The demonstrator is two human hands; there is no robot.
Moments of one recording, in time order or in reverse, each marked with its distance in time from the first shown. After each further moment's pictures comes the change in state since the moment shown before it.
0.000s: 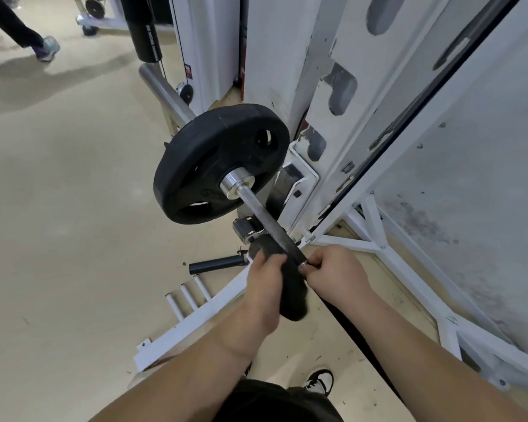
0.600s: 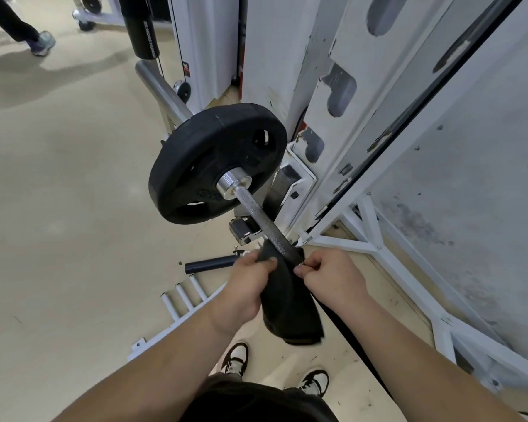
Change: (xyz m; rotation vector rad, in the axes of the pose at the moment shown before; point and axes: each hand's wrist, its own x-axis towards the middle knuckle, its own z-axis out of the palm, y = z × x) left_hand 0.020 0.011 -0.013 0.117 -0.040 -0.020; right_hand -0.002 0.002 0.000 0.073 0.006 0.054
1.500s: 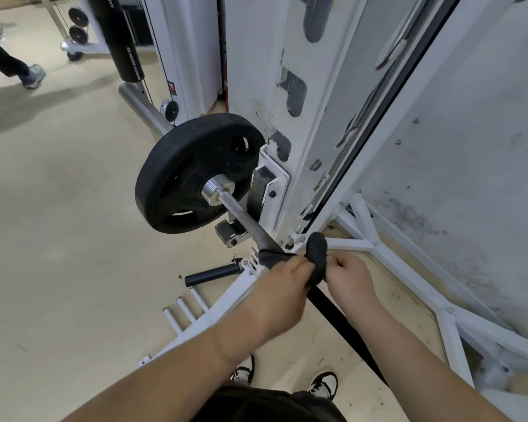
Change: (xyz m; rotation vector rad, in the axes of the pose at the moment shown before) left_hand -0.033 -0.022 0.031 1.487 -0.304 1.042; right_hand -0.020 0.046 -0.009 0.514 0.153 0.121
